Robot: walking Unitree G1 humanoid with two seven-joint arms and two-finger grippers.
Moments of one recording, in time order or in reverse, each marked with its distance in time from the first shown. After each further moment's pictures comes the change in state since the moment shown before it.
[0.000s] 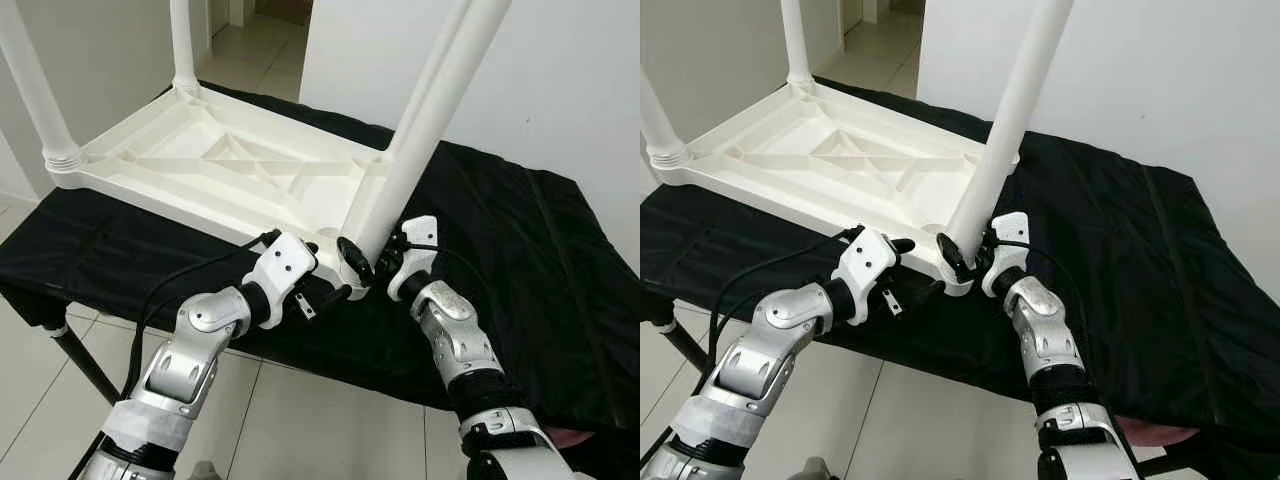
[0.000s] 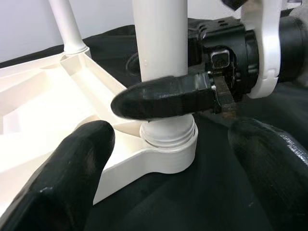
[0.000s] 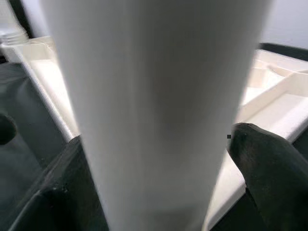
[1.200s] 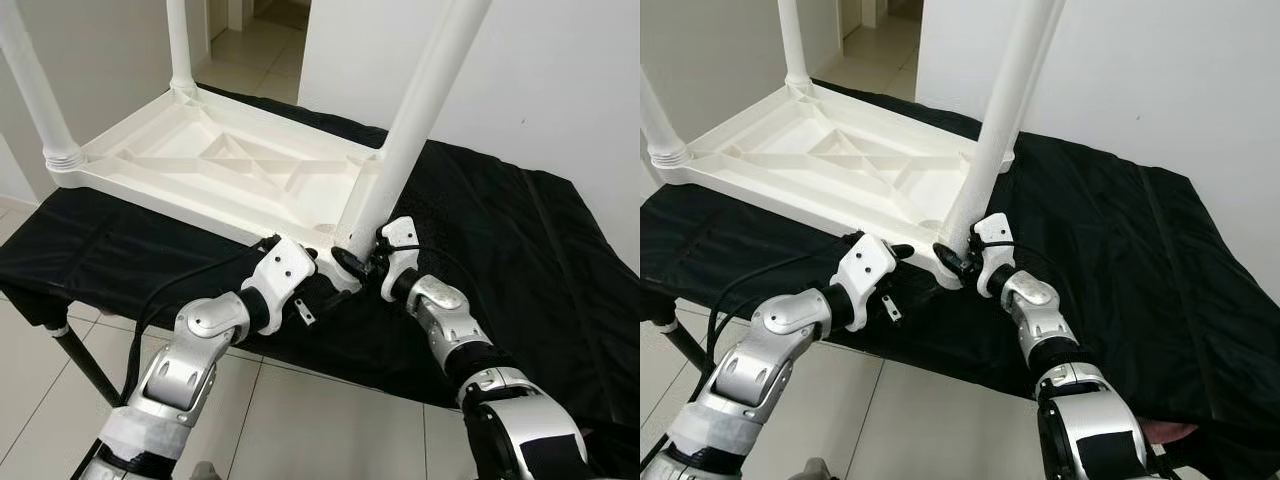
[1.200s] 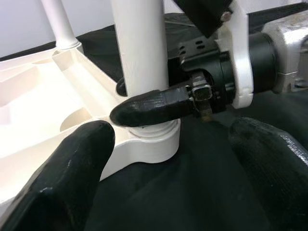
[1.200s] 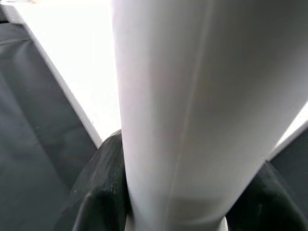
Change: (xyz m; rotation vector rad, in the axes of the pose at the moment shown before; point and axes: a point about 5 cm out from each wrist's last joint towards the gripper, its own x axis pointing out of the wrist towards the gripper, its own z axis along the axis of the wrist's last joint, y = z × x) left arm 0.000 -0.001 -0.002 -0.015 0.023 0.002; right arm 0.018 -0.003 -0.018 -0.071 0.098 0.016
